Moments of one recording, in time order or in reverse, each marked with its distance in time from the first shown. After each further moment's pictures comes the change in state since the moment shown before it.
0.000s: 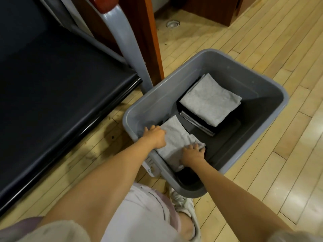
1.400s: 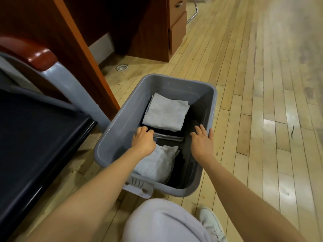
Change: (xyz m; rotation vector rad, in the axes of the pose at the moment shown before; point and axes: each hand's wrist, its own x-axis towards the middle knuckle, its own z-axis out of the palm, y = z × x) left_hand 0.034 0.069 -0.064 -0.079 0.498 0.222; right_hand -0.035 0.115 -0.070 0.174 0.801 0.286
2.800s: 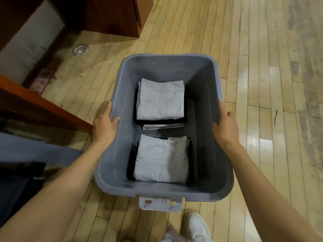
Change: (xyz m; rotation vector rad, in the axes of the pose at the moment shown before) left_hand 0.143 -0.004 -0.054 -0.342 0.251 -0.155; right_hand 0.094 0.120 -0.060 0.546 0.055 0.447
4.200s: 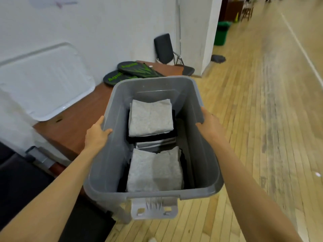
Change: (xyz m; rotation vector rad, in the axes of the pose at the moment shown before) left_hand -0.080 0.339 -0.606 -0.161 0.312 -0.117; right_hand -0.038 -0.436 -0.563 0.096 -0.012 -0.467
